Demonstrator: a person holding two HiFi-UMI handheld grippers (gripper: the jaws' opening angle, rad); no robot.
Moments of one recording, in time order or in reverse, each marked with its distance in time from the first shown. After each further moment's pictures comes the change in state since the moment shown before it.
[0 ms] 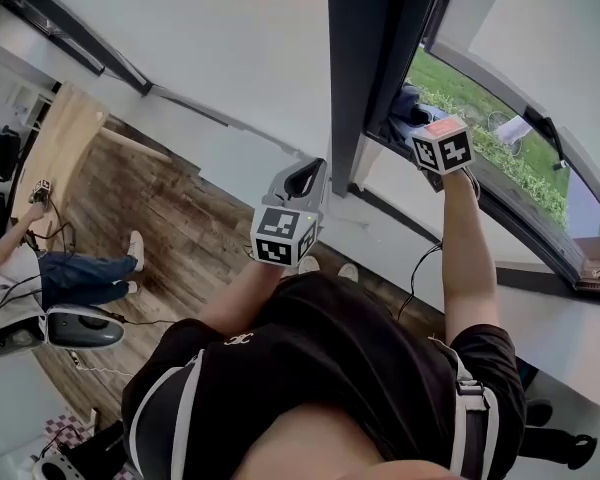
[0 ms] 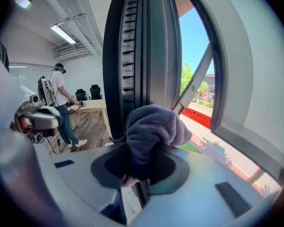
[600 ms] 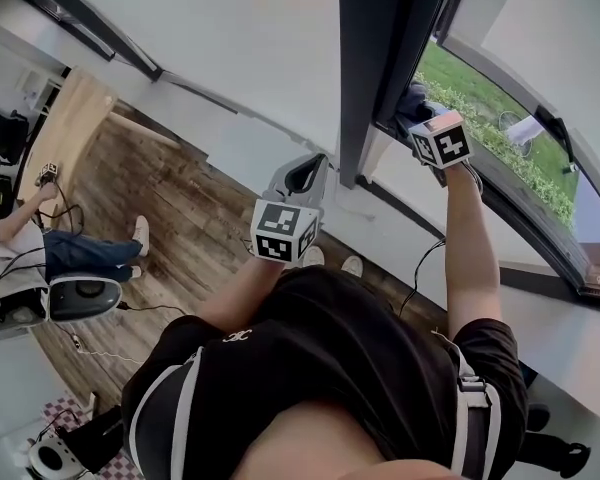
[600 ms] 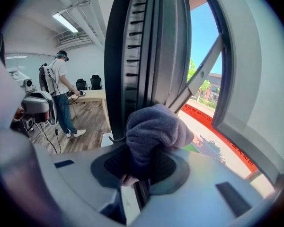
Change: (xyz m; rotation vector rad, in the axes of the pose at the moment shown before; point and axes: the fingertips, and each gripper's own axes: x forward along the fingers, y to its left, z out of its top) left arm -0.017 0.003 -0.006 0.009 0.014 0.038; right arm 0.016 0.004 -0.021 -0.069 0.088 -0.015
